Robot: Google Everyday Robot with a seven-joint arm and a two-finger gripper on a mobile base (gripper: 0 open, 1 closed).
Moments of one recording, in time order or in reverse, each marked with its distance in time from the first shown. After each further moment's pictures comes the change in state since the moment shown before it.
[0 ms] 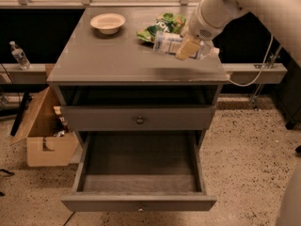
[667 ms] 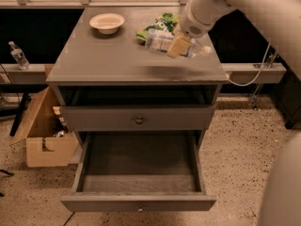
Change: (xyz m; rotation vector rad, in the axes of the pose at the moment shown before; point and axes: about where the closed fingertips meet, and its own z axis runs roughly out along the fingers) arm -0.026 -0.002 0.014 -0.012 -0.001 0.028
